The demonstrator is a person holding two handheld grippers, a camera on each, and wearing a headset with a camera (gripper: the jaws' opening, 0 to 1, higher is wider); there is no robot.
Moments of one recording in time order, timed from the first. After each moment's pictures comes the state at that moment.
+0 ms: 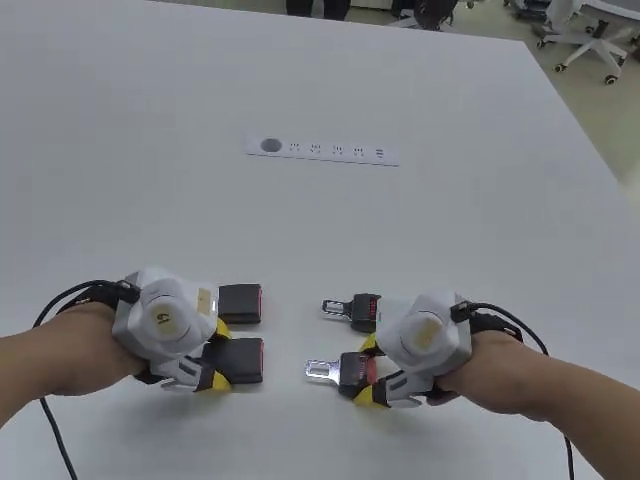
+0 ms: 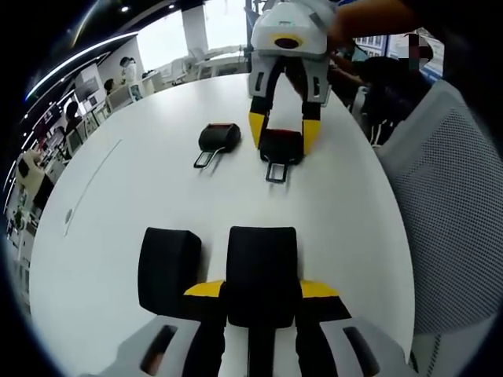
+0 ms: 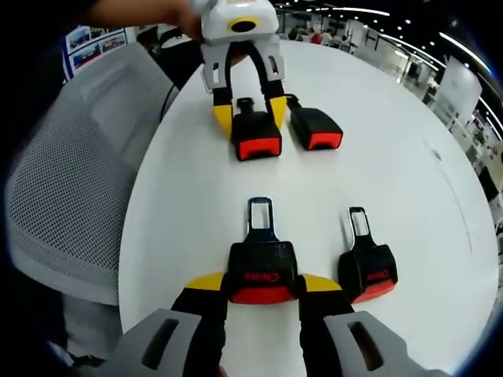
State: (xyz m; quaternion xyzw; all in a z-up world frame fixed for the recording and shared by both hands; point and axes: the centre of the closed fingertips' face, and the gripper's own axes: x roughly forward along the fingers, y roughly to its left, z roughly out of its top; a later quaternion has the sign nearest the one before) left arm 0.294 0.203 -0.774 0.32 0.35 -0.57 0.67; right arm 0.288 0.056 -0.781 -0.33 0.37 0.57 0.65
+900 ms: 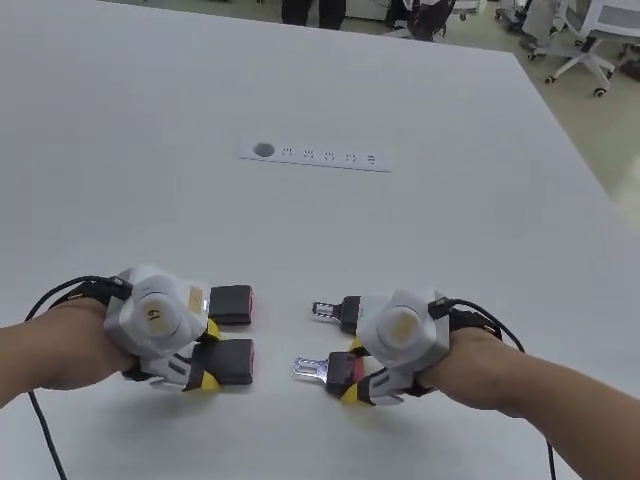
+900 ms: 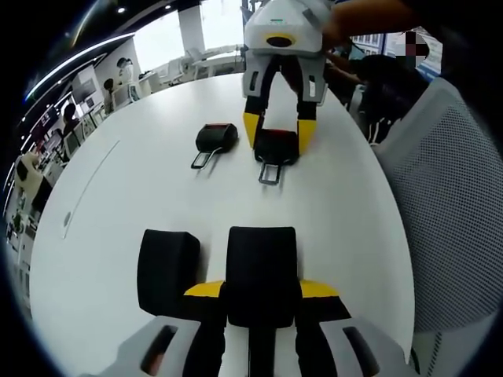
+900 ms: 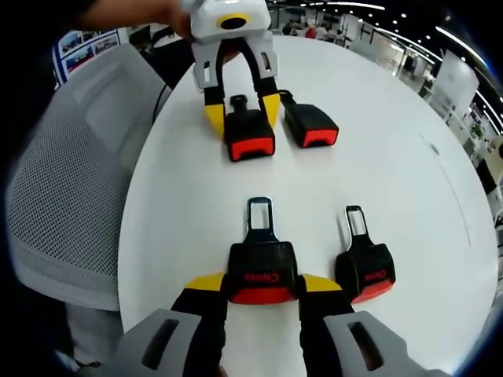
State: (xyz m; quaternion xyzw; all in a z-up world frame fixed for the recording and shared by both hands) left arm 0.295 0.202 -0.775 0.33 0.35 -0.58 0.66; right arm 0.292 0.060 -0.779 -0.33 0.39 0.56 0.66
